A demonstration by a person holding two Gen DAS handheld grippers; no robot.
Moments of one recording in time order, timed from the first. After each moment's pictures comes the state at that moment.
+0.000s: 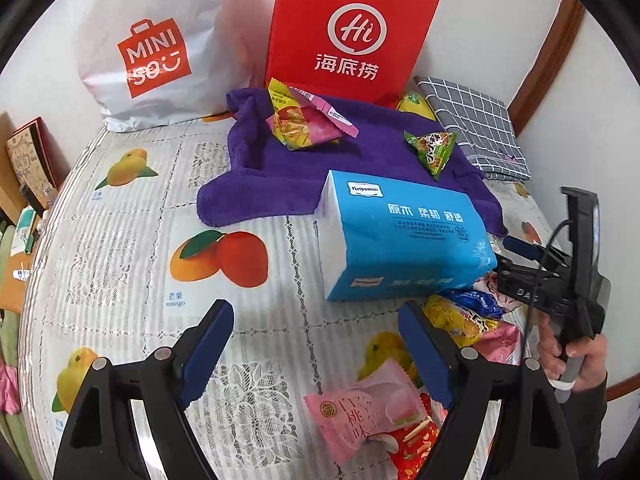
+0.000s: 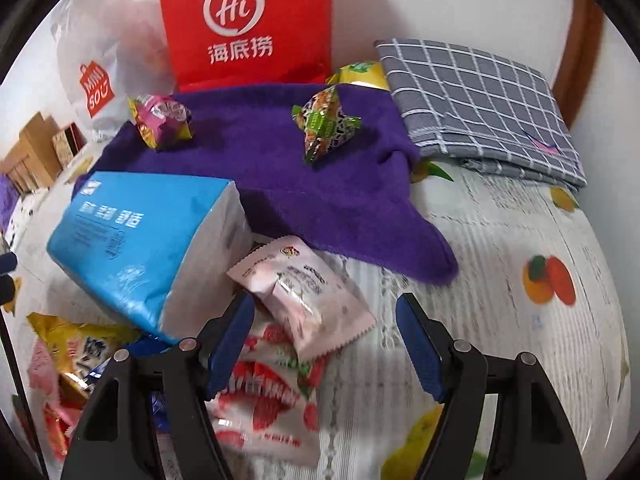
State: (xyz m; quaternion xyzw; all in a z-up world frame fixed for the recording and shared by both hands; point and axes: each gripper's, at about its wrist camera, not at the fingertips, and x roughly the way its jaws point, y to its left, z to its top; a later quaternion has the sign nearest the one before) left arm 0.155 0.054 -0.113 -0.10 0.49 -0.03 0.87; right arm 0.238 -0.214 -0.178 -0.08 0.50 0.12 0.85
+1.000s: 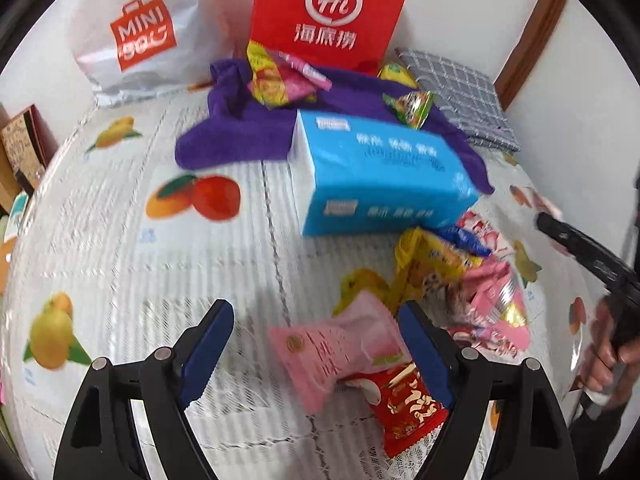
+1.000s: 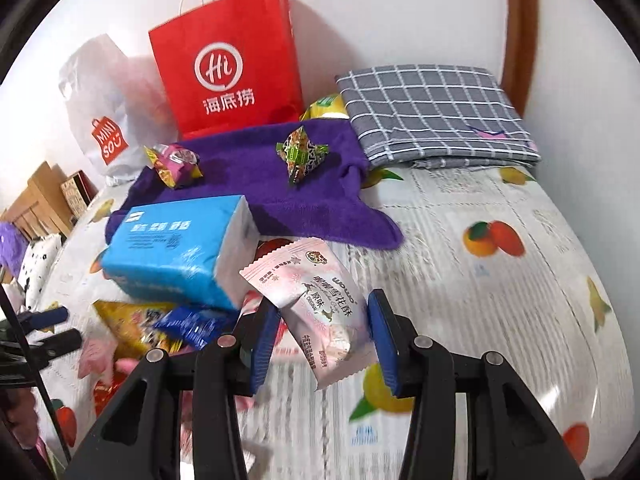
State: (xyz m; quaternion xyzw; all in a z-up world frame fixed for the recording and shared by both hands) left arm 0.120 0.029 -0.137 -0.09 0.51 -0.04 0.86; right arm 0.162 -0.257 -0.115 0.01 0.46 0.09 0.88
